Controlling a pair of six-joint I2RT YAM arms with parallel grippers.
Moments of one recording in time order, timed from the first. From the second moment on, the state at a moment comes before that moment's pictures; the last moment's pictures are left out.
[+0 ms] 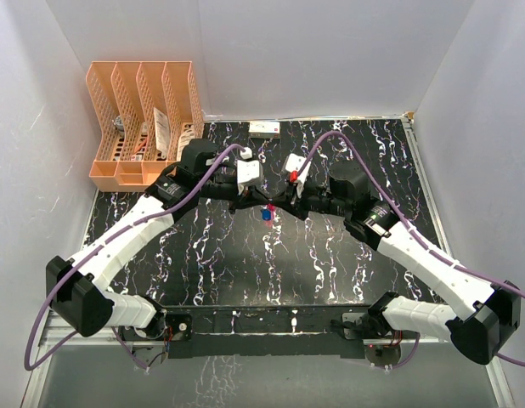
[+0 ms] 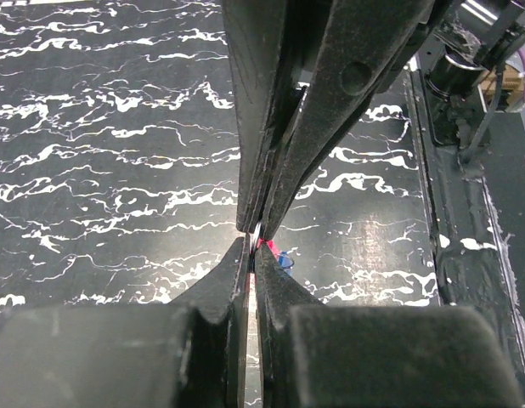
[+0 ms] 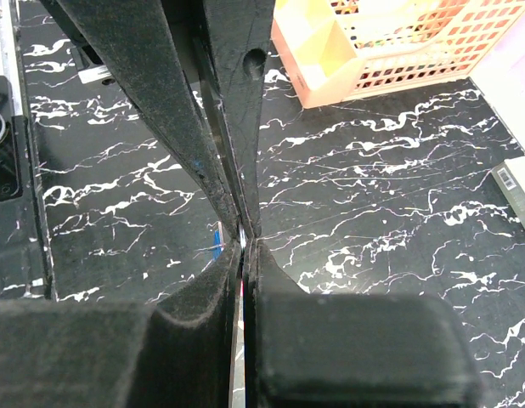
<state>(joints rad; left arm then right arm) -0.61 1.33 1.21 -0.38 0.85 0.51 0.67 1.10 0.99 -0.17 -0.50 -0.26</state>
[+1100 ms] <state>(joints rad) -0.61 1.05 0.79 0.21 0.48 0.24 0.66 0.99 0.77 0.24 -0.23 0.00</state>
